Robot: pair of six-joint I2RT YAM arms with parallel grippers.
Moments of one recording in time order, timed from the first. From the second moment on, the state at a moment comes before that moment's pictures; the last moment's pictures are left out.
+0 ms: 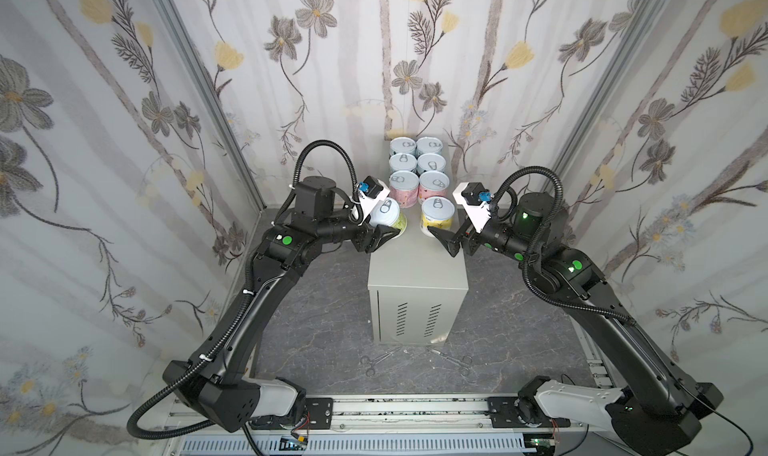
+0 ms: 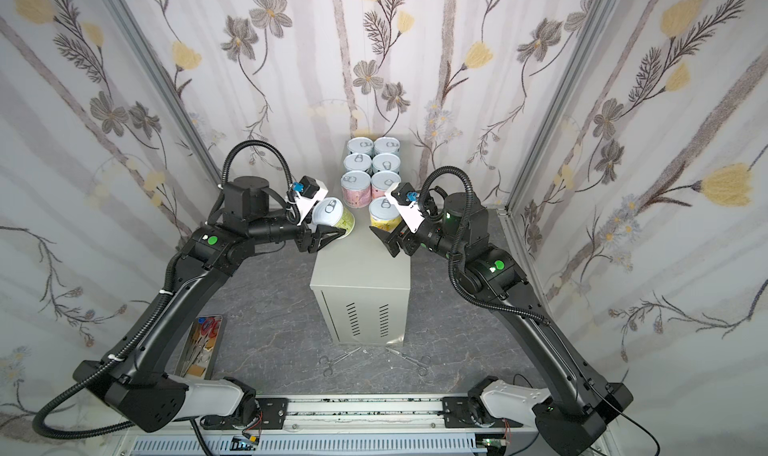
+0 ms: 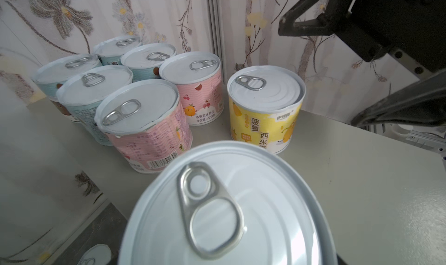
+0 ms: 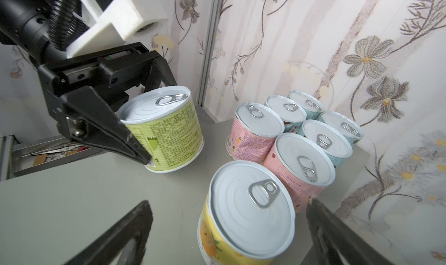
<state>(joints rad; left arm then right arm) -0.47 1.40 1.64 -0.66 0.56 0.30 0.60 1.20 1.46 -0.41 -0.23 -0.30</state>
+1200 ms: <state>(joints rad) -0.54 1.32 1.51 -0.59 0.40 0.36 0.62 1.11 1.19 -0.19 -0.13 -0.13</state>
